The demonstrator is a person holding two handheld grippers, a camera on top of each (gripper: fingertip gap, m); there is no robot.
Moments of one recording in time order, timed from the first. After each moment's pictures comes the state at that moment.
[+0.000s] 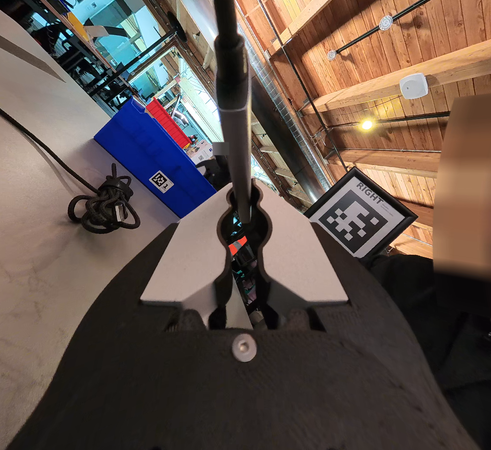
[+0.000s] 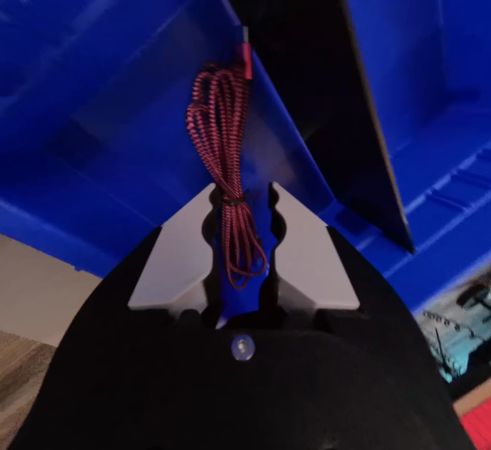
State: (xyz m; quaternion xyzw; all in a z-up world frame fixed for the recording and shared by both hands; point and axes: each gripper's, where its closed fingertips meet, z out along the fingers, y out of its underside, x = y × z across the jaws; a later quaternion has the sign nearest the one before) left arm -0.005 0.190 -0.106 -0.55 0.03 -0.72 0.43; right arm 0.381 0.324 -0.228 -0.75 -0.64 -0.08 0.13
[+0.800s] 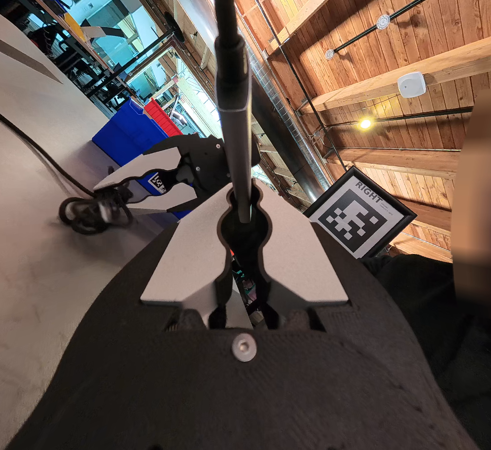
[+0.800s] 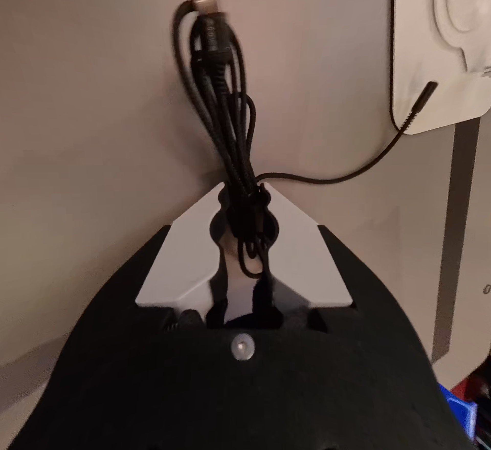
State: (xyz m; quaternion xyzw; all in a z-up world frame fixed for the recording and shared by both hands) left arm -0.005 0.191 -0.105 -0.55 0.04 -0.72 0.43; right arm 0.065 0.286 -0.236 -0.60 -0.76 0.02 0.24
